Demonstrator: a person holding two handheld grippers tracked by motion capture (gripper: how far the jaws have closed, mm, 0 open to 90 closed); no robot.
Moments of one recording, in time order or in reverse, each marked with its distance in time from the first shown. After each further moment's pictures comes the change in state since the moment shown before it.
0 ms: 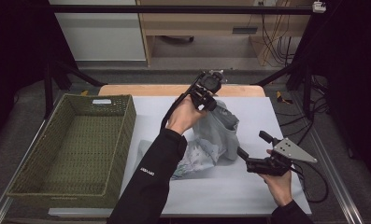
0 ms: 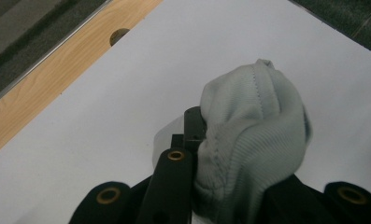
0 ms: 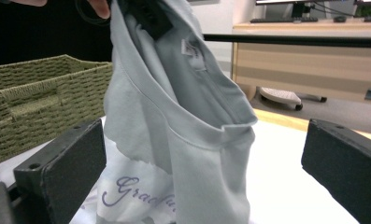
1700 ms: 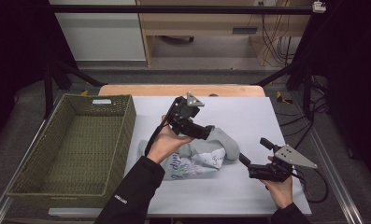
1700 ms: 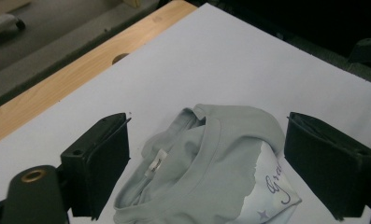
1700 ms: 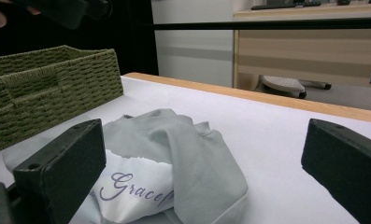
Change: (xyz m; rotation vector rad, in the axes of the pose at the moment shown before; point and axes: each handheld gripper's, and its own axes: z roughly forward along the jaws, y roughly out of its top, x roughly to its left) left arm -0.011 -0.098 -0.014 -0.330 -0.003 -0.038; right arm -0.005 -0.022 -0.008 0.035 0.005 0.023
